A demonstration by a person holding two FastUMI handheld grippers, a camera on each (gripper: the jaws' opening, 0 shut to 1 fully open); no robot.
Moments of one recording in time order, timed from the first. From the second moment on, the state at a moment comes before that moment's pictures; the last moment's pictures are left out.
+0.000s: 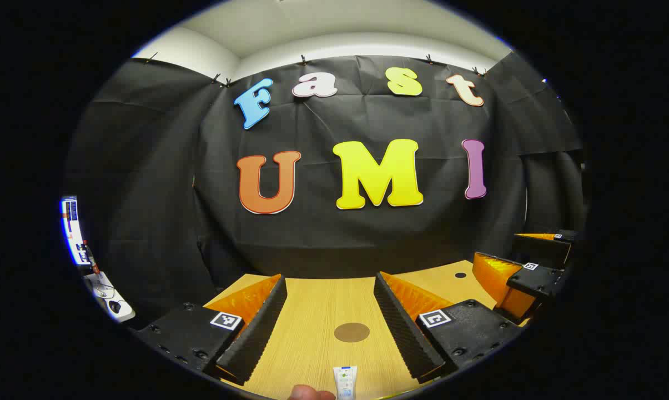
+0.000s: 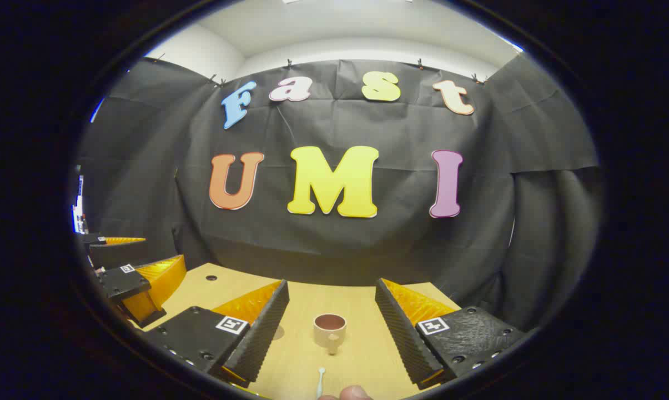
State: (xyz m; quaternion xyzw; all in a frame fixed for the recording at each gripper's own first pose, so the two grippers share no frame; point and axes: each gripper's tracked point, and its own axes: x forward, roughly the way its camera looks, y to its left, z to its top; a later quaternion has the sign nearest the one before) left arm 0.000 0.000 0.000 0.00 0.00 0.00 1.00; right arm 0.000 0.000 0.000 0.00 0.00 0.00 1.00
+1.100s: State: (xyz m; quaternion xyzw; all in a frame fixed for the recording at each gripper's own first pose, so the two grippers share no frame) left arm -0.002 -0.015 -0.012 0.00 0.01 -0.03 1.00; right arm 0.000 -0.006 -0.021 -0.01 0.03 -0.01 1.00
